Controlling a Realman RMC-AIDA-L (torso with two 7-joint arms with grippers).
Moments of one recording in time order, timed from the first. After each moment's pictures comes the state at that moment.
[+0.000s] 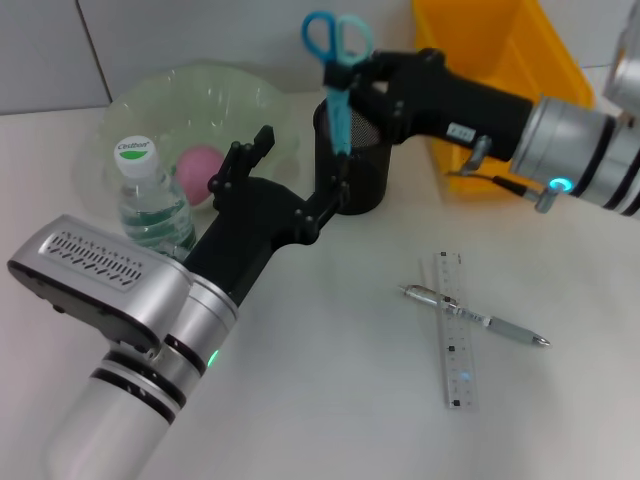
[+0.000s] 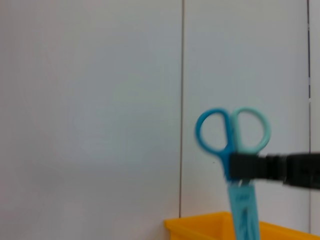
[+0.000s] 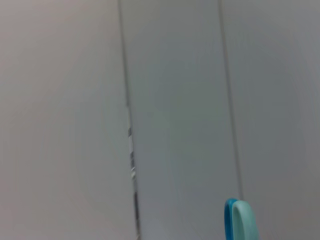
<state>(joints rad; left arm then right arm) -0.34 -2.08 2.59 0.85 -0.89 0.88 0.23 0.57 2.09 -1.14 -0.56 -1.18 -1.28 1.10</state>
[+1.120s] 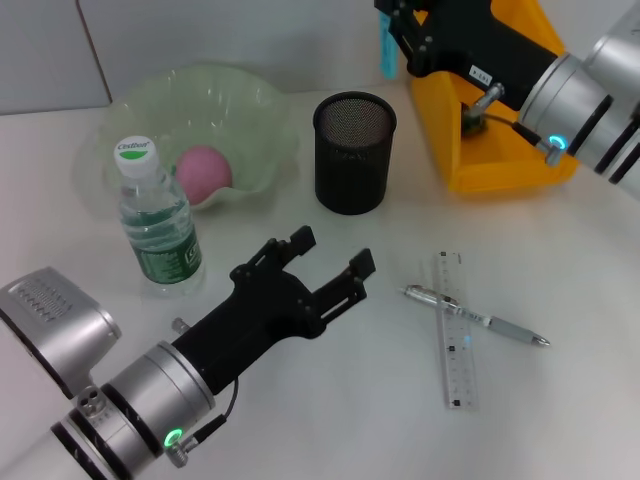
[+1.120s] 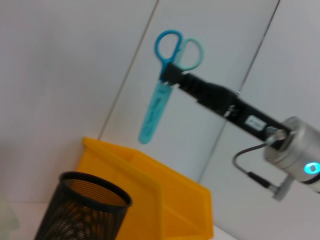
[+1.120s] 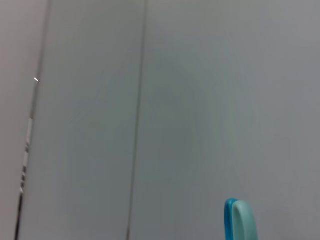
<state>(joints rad) -0.20 -2.02 2.43 0.83 -0.15 0.85 -0.64 0.65 2.09 -1.06 -0.41 -0.98 -1.13 0.75</state>
